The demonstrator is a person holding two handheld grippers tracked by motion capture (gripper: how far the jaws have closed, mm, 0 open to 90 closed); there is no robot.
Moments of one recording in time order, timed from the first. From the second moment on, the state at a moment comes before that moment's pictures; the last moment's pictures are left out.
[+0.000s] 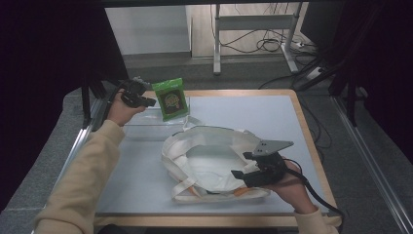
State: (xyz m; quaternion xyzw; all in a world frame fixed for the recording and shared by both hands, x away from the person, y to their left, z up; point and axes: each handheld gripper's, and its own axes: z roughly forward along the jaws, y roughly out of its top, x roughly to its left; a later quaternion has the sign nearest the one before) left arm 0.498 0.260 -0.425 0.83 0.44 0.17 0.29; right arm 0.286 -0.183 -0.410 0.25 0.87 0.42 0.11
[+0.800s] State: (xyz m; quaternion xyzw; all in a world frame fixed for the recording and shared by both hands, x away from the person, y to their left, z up) left arm 0.546 0.254 -0.446 0.80 0.50 0.17 0.29; right arm 0.285 -0.187 -0.407 0.25 0.87 0.42 0.11
